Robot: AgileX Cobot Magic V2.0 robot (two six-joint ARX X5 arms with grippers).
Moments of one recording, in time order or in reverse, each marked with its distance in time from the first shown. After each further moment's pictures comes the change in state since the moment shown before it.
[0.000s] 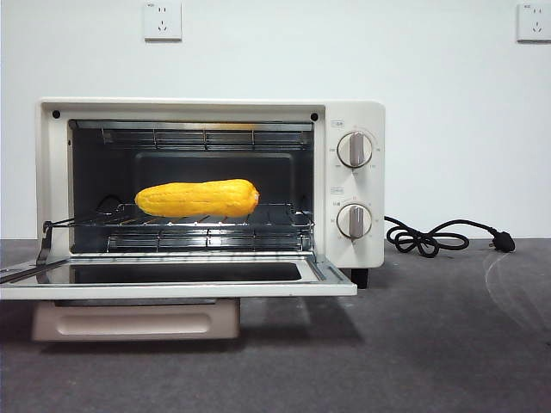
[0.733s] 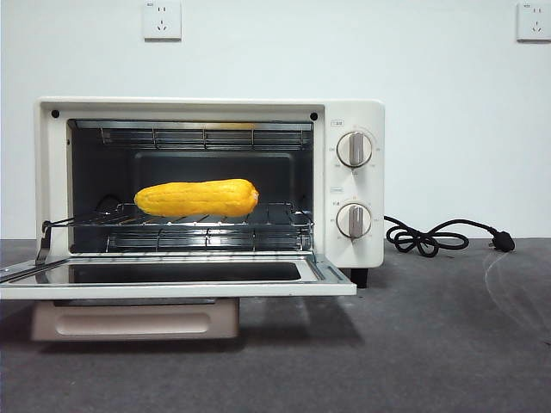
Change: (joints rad) left arm 0.211 0.474 -0.071 0.249 0.055 -0.132; right arm -0.420 0.000 0.000 -0.122 -0.449 -0.024
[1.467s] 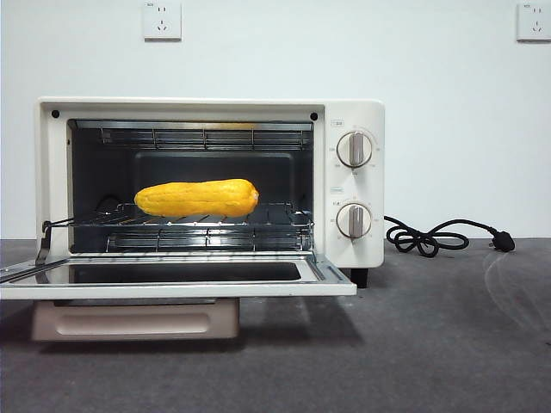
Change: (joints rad) left arm -0.128 0.199 0.004 -0.015 -0.101 0.012; right arm -0.018 0.000 0.000 0.010 -0.014 -0.030
